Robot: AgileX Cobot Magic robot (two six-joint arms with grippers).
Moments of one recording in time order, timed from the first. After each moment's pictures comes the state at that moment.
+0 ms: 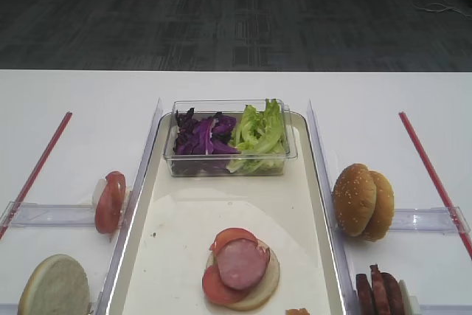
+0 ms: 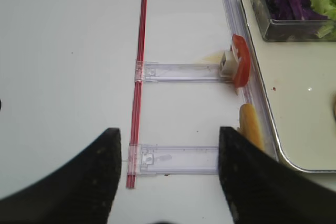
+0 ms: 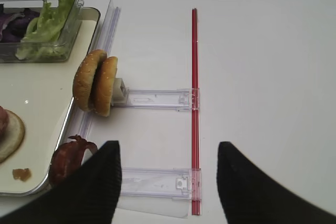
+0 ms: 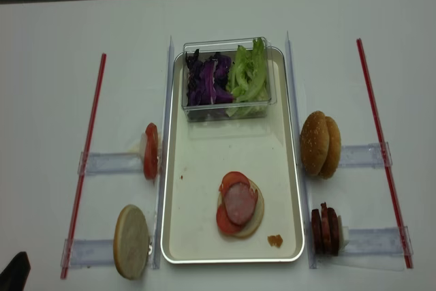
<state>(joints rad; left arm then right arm) 0.03 -0.02 -0.49 -0.02 1.17 -0.07 0.00 -0.02 -0.48 0.12 1.12 -0.03</state>
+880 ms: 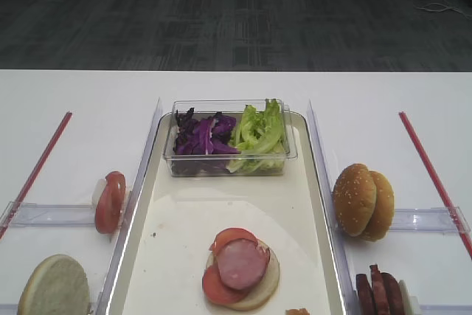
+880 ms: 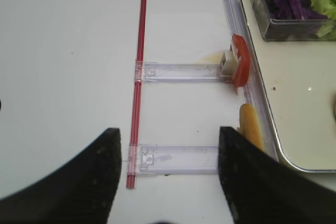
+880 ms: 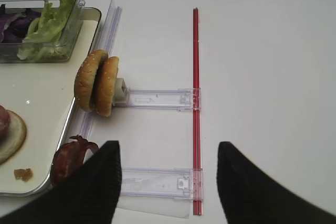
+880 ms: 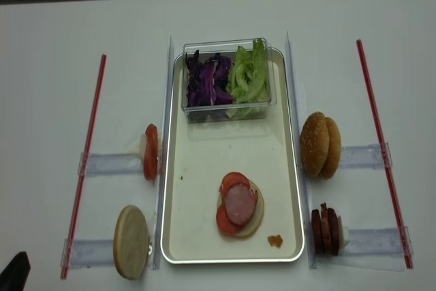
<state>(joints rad) 0.03 -0.02 -0.49 -0.02 1.17 -0.07 0.00 -0.02 -0.48 0.12 1.12 -0.02</state>
